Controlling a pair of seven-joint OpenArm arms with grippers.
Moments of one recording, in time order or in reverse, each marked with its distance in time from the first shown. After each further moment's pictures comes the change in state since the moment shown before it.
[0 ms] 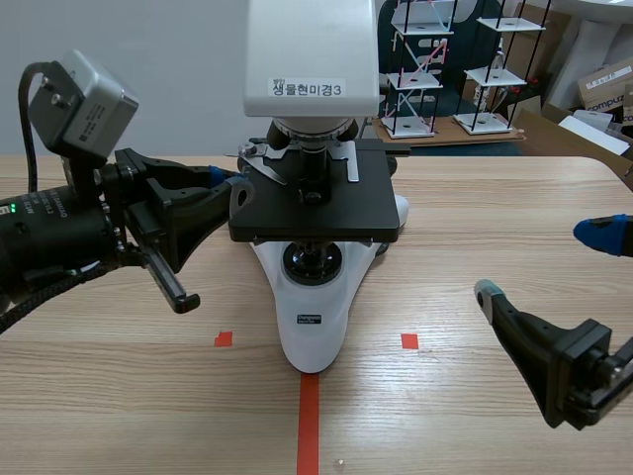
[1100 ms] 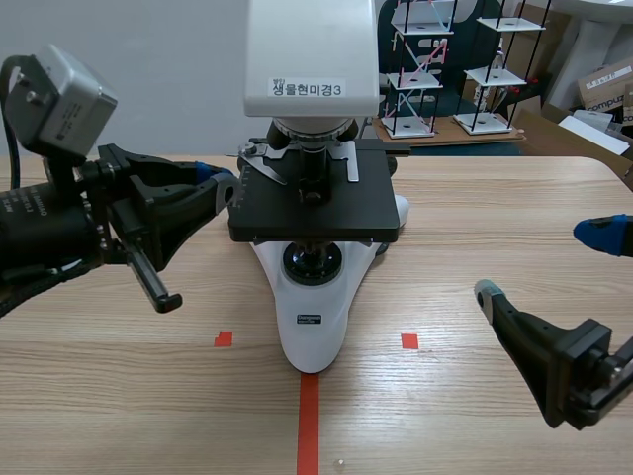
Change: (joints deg) left arm 1.0 -3.3 -0.7 0.0 0.0 0.2 -4.1; right arm 0.0 0.0 0.0 0.0 0.0 0.0 0.0
